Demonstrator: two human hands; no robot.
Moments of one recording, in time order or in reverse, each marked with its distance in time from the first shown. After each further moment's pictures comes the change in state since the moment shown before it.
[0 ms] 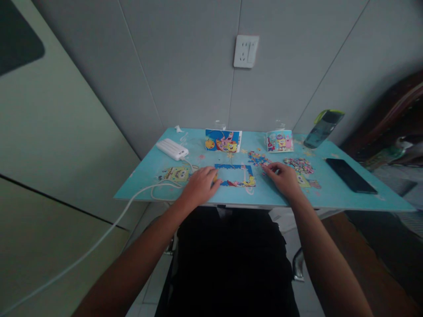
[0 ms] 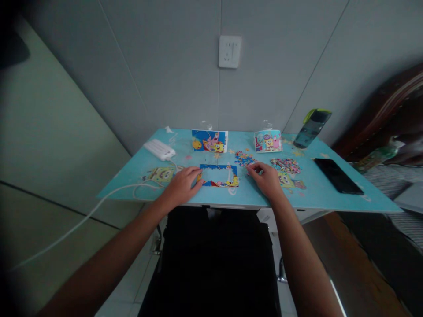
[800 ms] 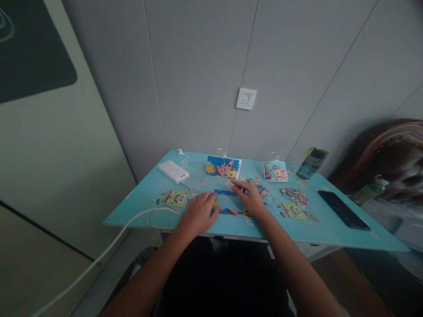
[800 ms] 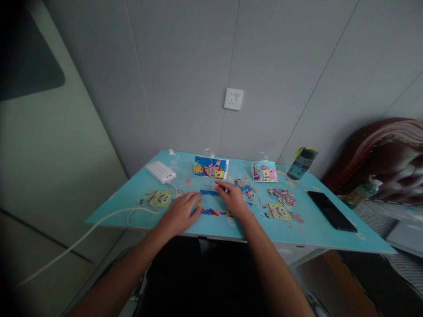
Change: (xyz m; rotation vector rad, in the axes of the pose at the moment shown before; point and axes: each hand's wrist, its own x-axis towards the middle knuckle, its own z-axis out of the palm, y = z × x) left_hand -0.004 0.001 0.005 -0.022 0.054 -0.067; right_hand 0.038 -0.064 0.086 0.311 -0.172 -0.224
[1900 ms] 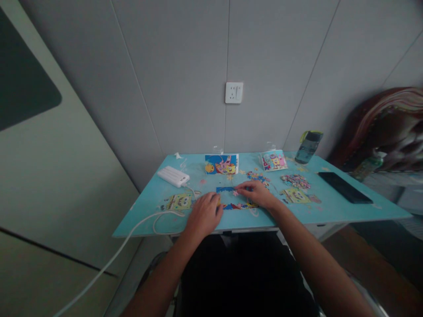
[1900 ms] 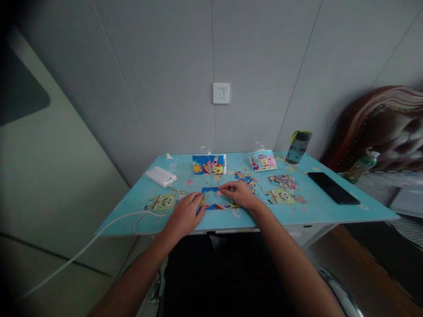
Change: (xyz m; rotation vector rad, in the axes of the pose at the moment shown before) left_hand -0.002 0.005 -0.006 0.031 -0.048 0.027; right_hand -0.016 -0.002 -0.025 0.004 -0.197 0.107
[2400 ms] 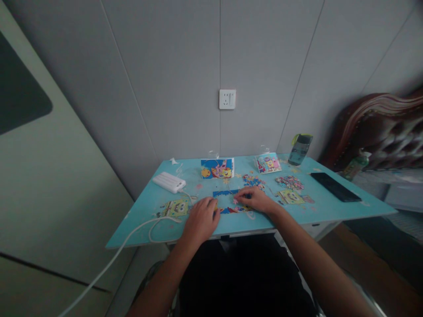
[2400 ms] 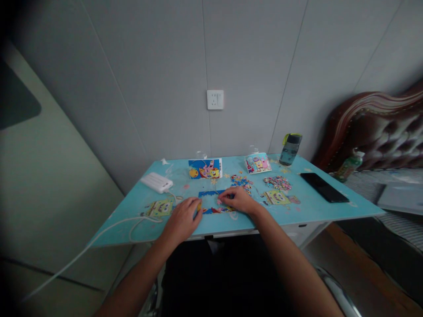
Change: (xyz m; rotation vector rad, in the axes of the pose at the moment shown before) left_hand 0.000 0.000 0.000 0.005 0.026 0.035; right_hand -0.012 0.008 -0.004 0.022 -0.081 -0.021
